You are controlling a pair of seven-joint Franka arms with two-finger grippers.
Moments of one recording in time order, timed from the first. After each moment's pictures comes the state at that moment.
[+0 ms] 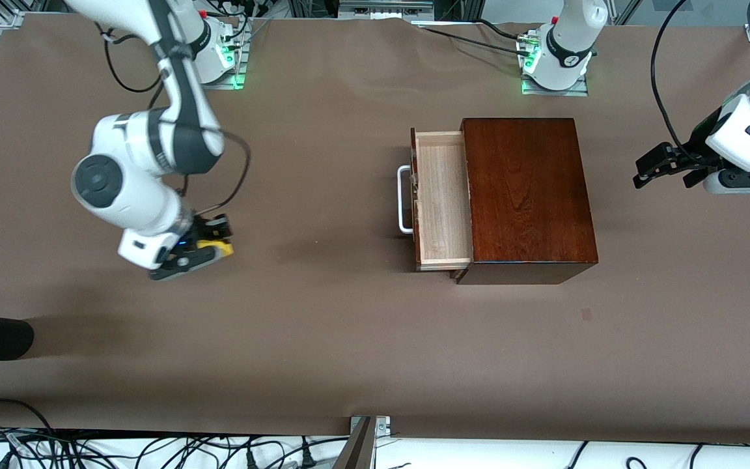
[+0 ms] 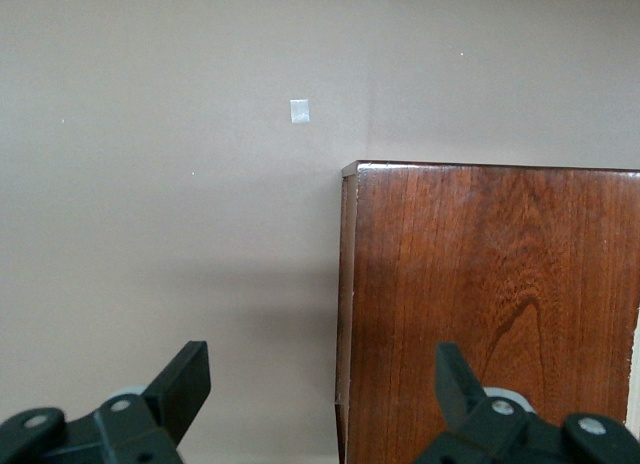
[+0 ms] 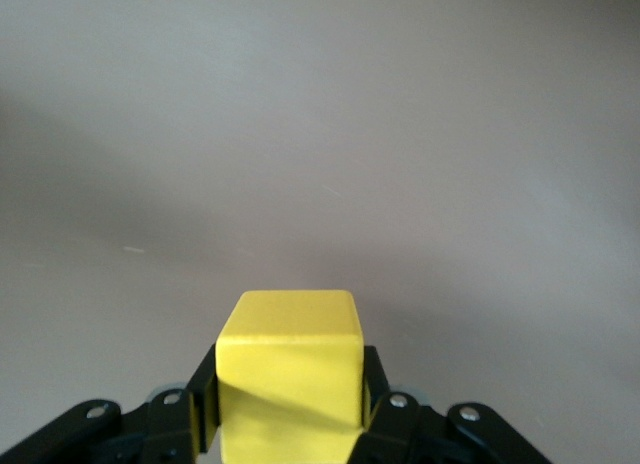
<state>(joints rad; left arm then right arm) -0.07 -0.04 0.05 -1.79 -0.02 1.74 -0.08 0.76 0.44 -0.48 -1.63 0.26 2.01 -0.28</state>
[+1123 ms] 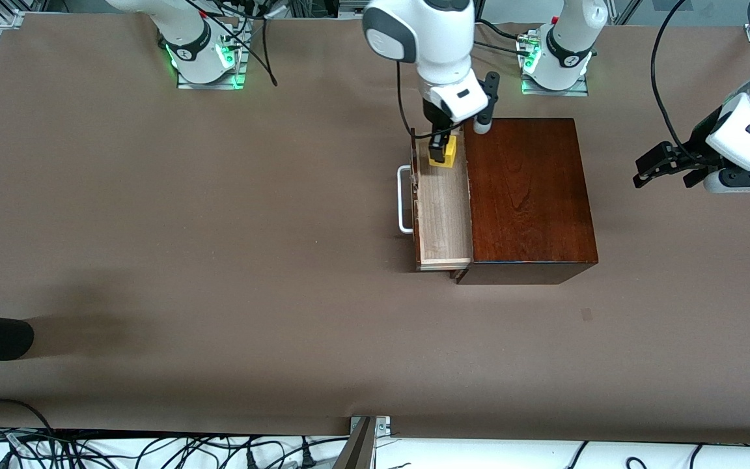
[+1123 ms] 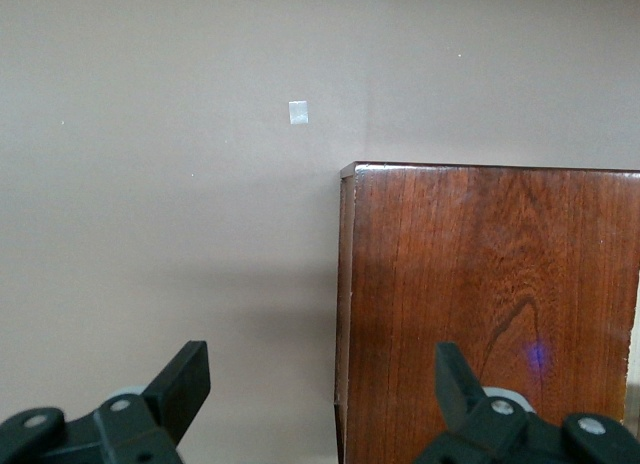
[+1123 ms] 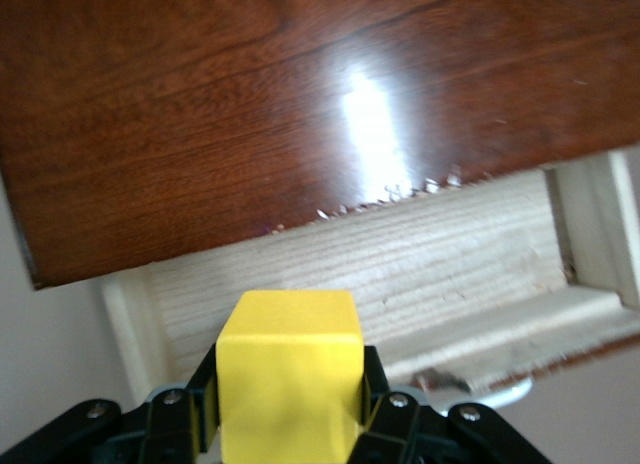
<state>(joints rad) -0.07 -0.04 0.05 -1.79 -0.02 1.73 -0.08 1.15 0.72 -0.17 -1.14 0.02 2.03 -0.35</state>
